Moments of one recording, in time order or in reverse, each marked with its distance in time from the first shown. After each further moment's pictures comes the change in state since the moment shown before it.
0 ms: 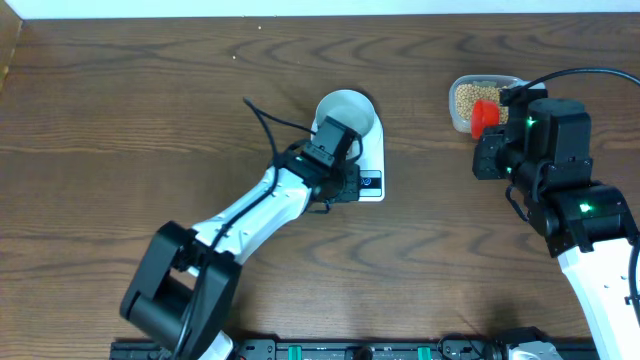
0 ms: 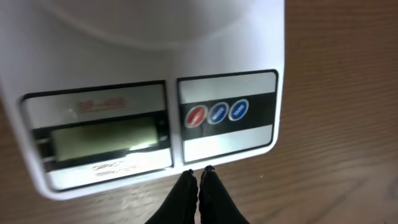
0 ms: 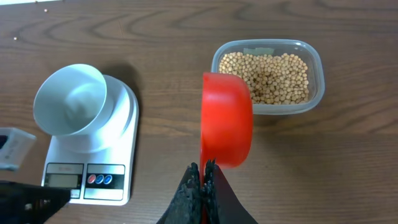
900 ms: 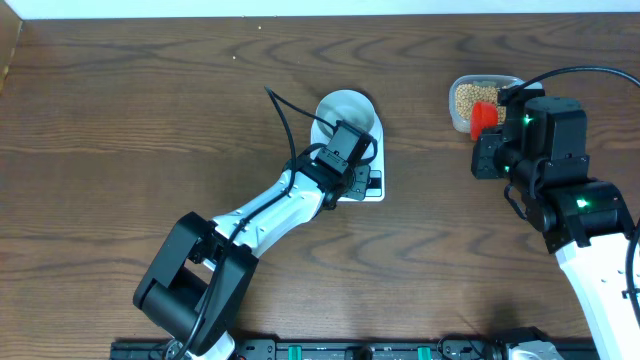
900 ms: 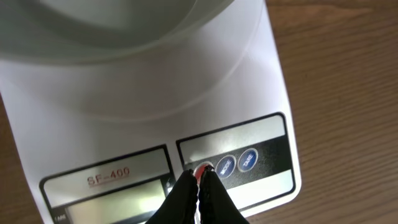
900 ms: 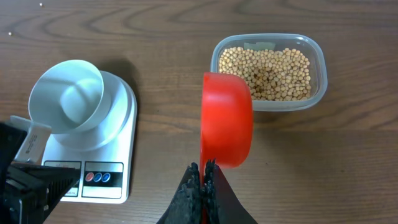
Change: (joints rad) left arm -0.051 0.052 0.000 0.138 -0.180 0.162; right arm 0.000 0.018 0.000 -0.004 0.003 0.002
